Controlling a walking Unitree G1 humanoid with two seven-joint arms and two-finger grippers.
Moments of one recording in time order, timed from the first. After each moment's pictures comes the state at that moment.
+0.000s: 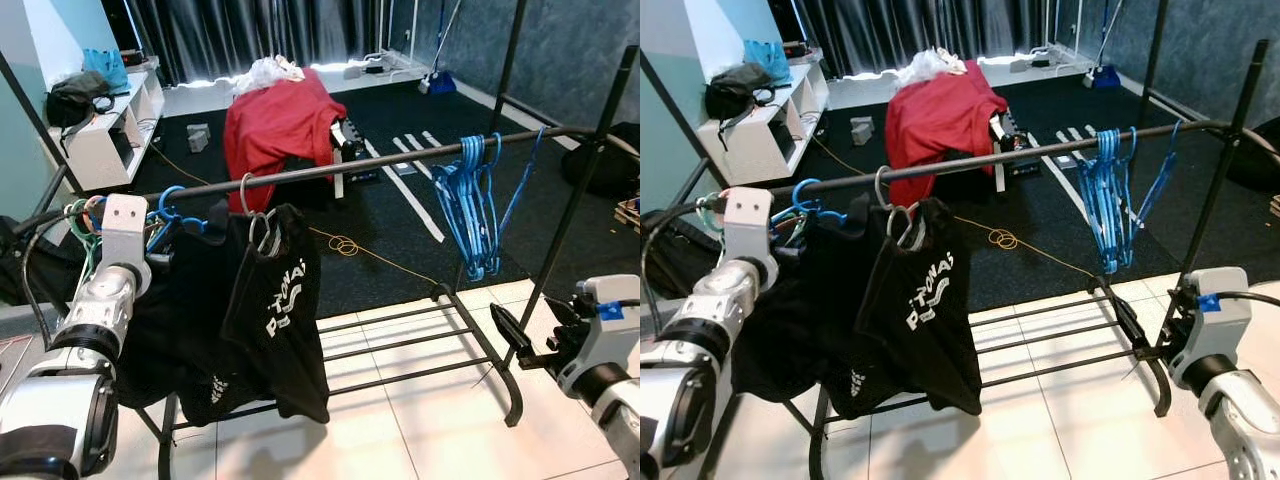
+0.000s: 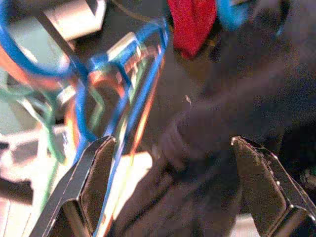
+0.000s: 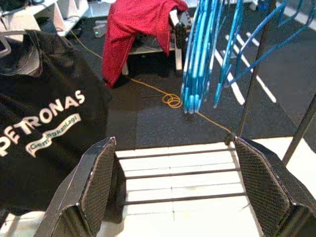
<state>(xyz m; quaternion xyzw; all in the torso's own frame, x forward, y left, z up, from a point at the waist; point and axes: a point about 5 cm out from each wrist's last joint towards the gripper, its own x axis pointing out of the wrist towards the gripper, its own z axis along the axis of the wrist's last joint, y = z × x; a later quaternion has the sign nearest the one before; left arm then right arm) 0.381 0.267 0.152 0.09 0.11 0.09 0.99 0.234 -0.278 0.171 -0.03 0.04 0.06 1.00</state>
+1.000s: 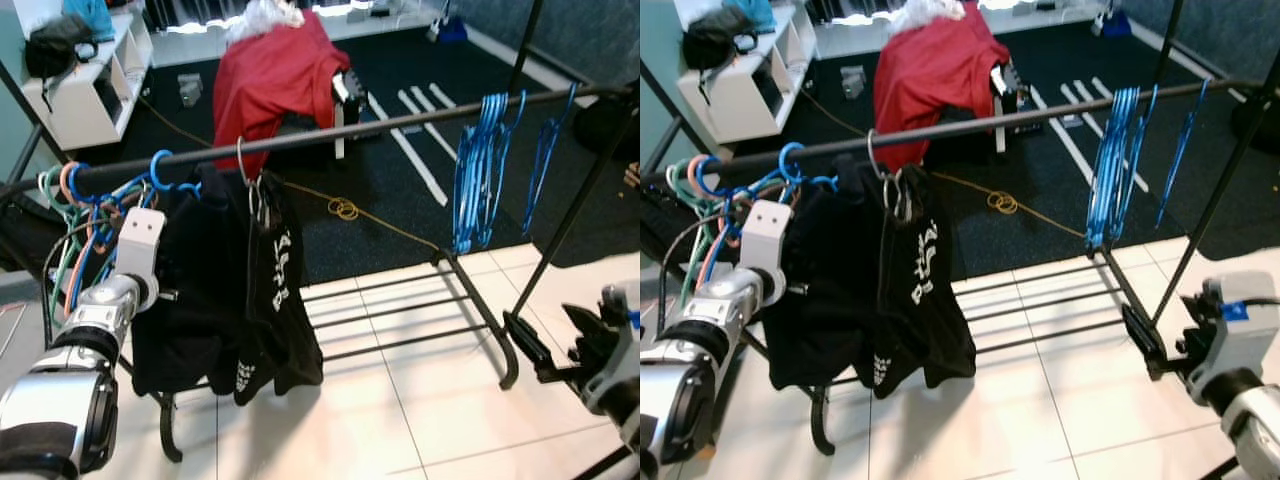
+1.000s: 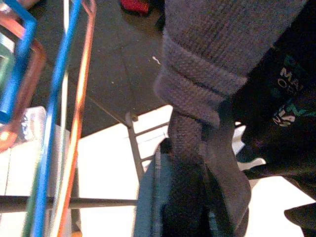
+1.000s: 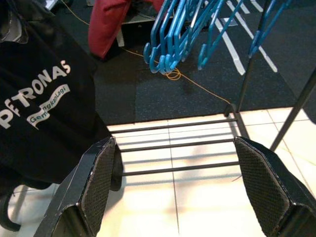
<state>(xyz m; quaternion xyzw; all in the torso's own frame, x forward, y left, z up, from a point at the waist) 0.381 0.260 0.149 0.11 0.13 0.01 0.99 0.219 -0.275 0.182 -0.03 0.05 0.05 1.00</state>
